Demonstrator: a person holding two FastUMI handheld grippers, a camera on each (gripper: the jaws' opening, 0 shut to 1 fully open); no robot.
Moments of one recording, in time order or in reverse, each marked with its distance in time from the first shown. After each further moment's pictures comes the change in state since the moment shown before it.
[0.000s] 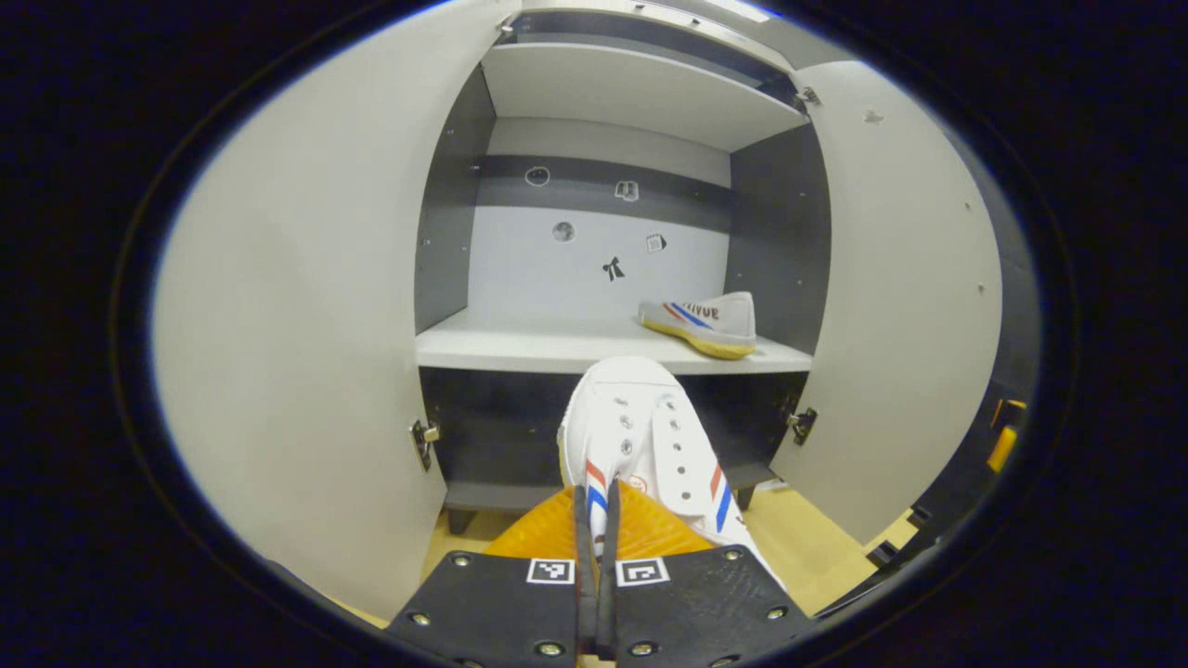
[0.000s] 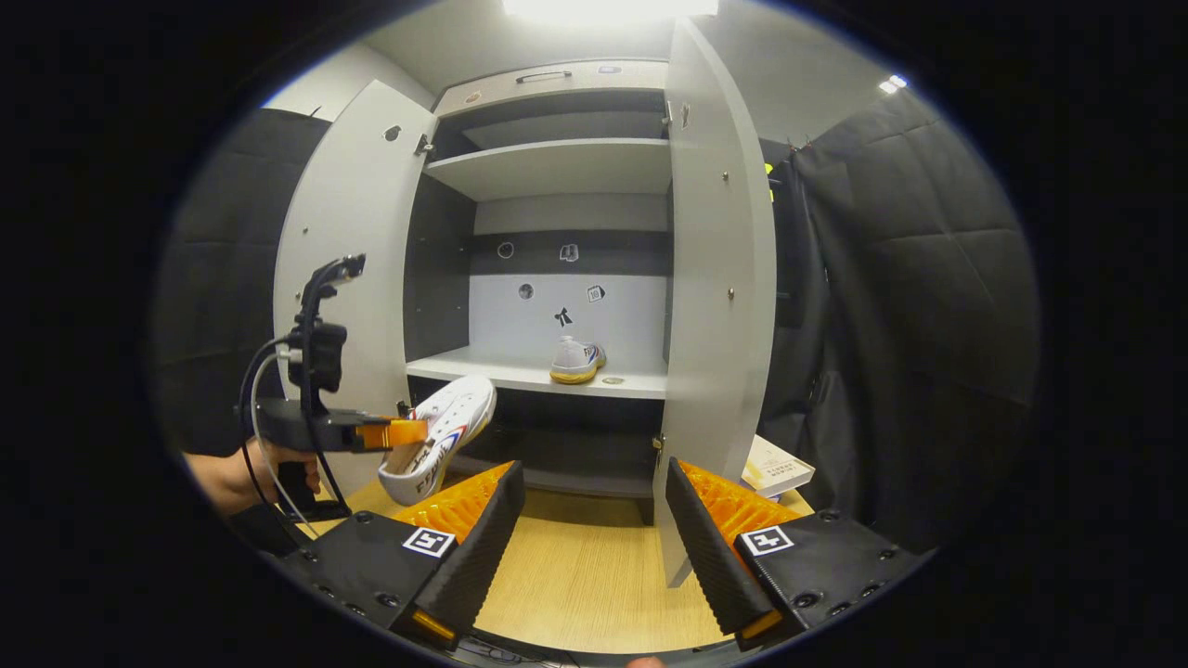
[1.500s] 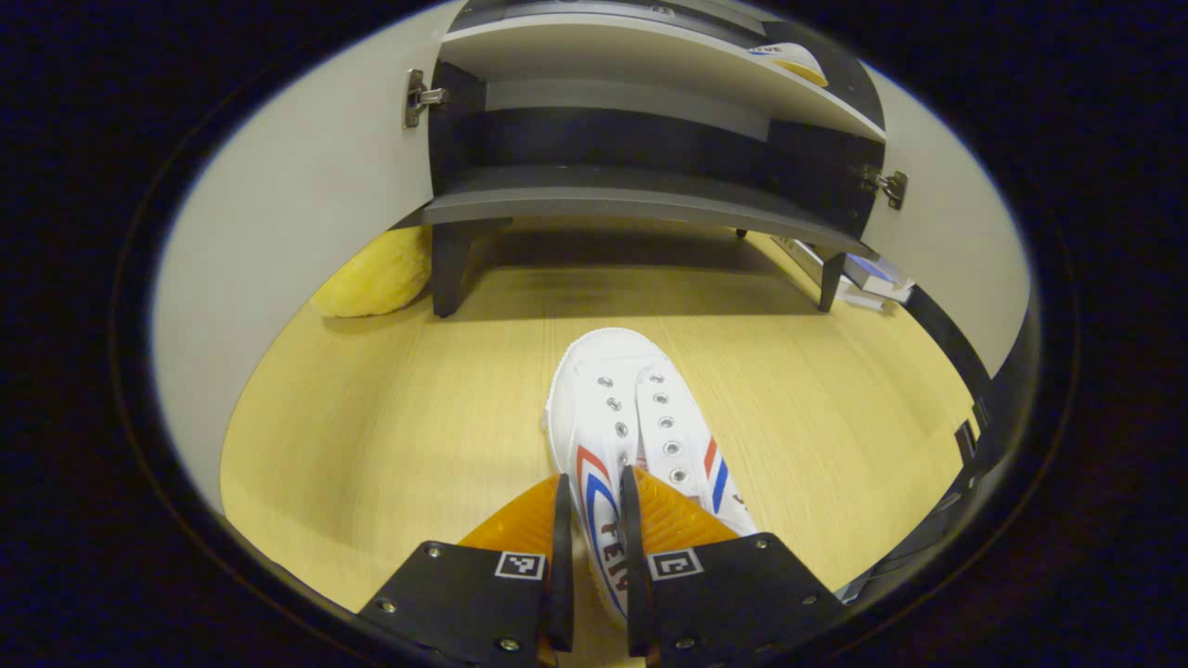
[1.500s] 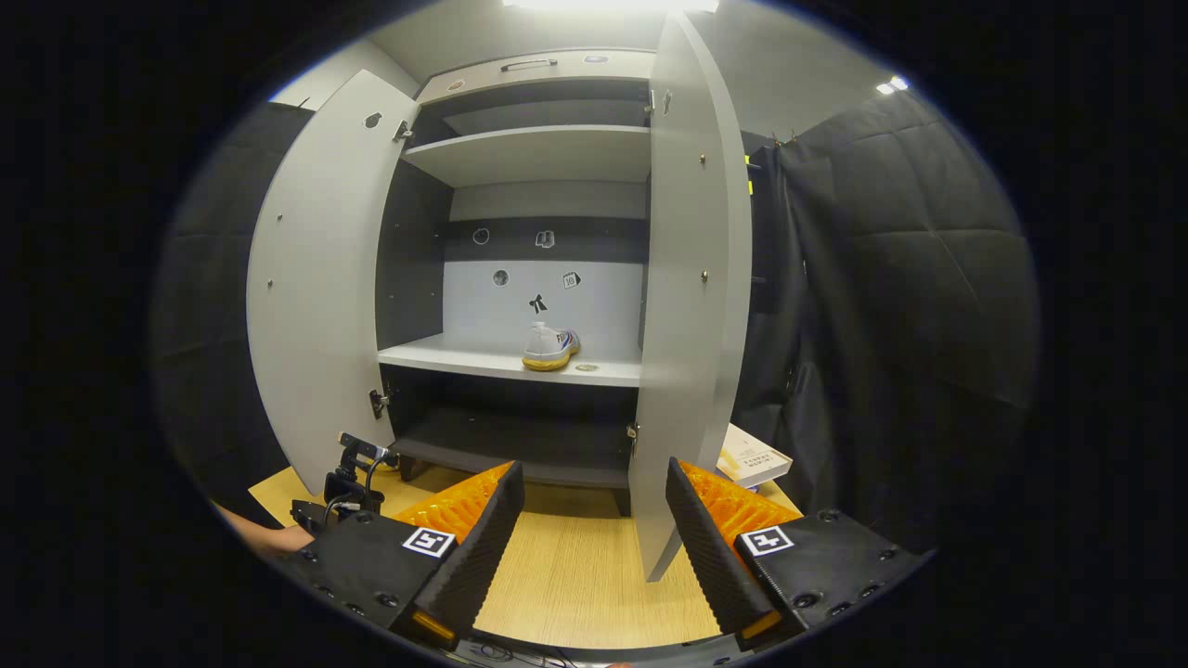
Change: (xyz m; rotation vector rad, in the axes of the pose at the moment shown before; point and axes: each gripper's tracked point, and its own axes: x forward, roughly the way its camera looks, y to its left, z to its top) left arm 0.033 -0.004 -0.140 -0.050 0.543 0.090; right arm 0.002 -0.015 -0.009 0.005 0.049 -0.072
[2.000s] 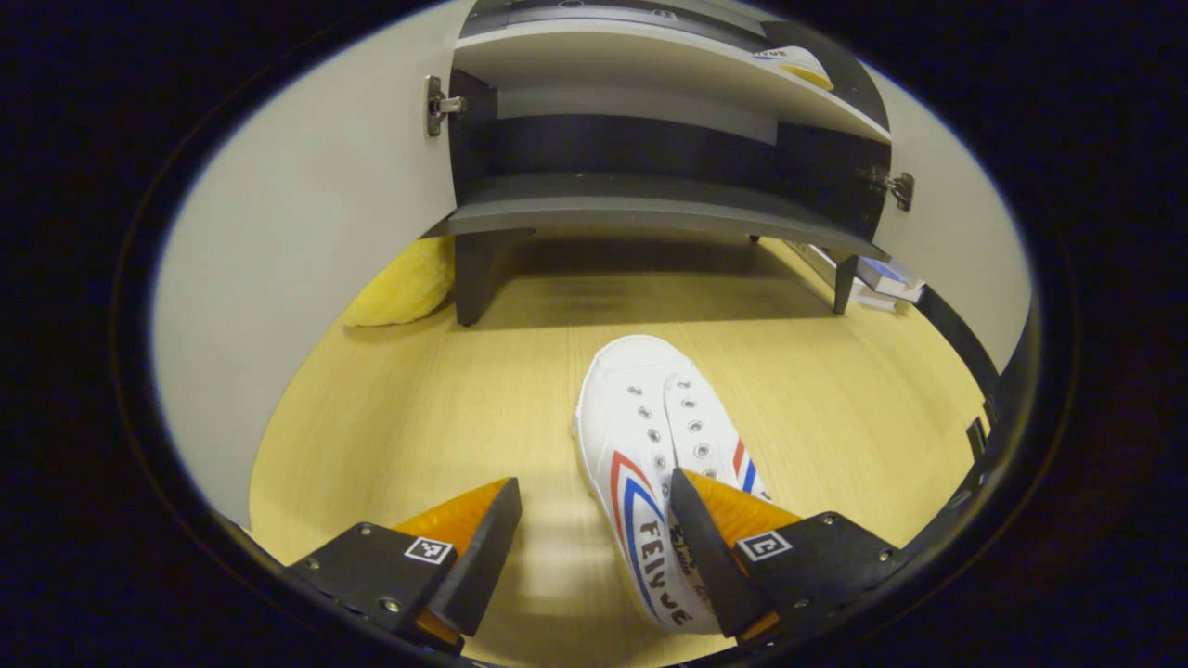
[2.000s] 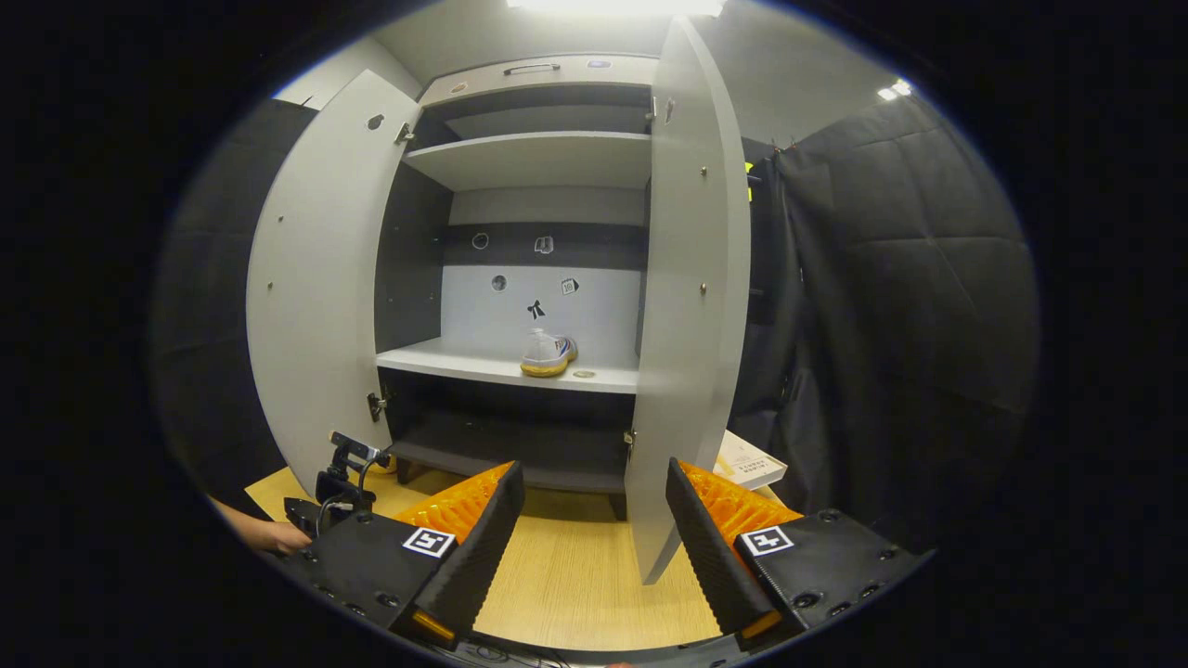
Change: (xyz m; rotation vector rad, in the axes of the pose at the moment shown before) left arm -0.002 0.010 0.000 0.043 -0.008 0.005; right arm -0.001 -0.002 0.008 -0.016 -0.018 -0.021
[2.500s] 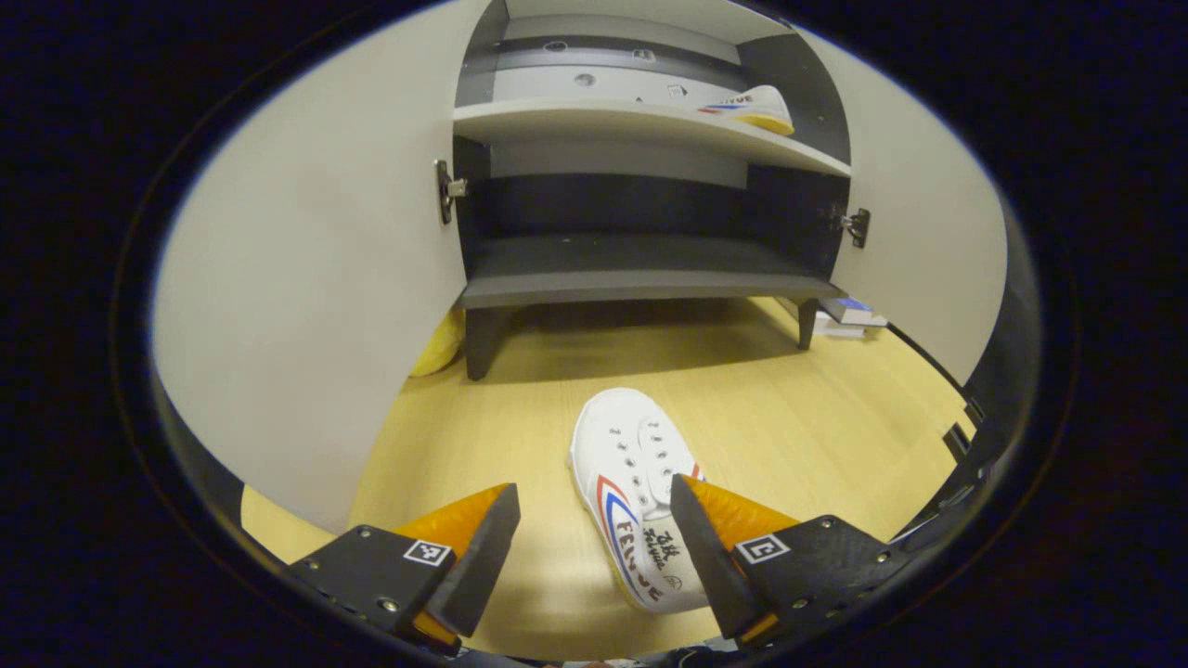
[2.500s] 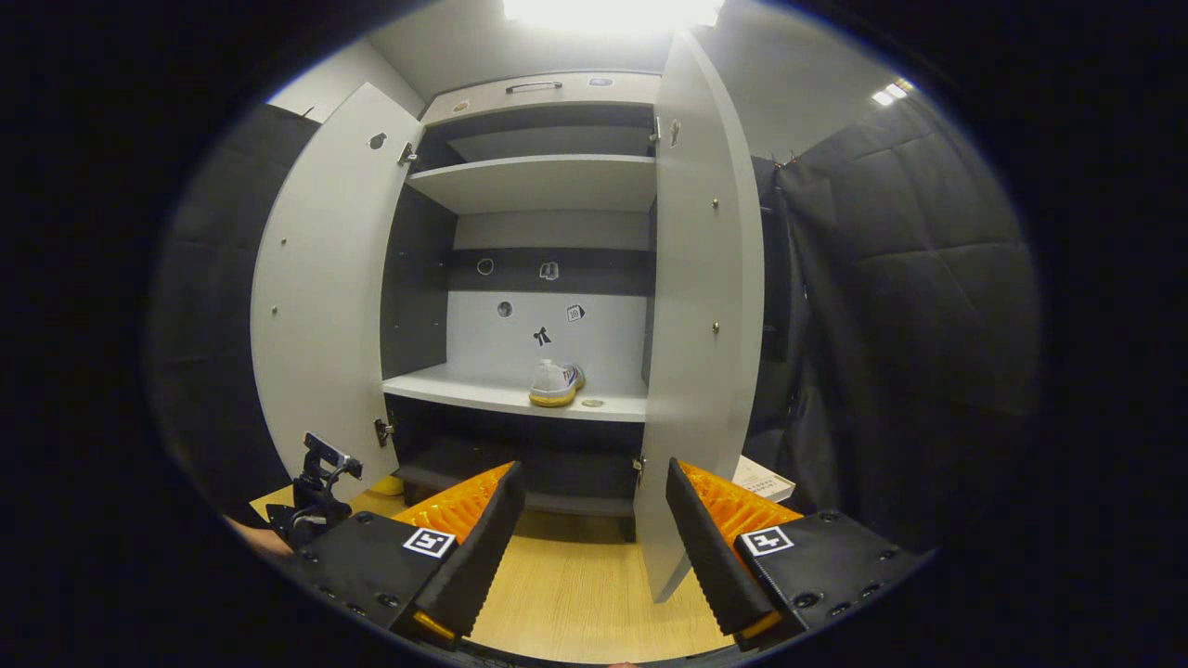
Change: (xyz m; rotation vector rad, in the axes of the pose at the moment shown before) left arm -0.035 -0.001 0.030 0.046 -0.123 0.006; right arm 0.002 0.007 0.020 0.006 -0.063 0.003
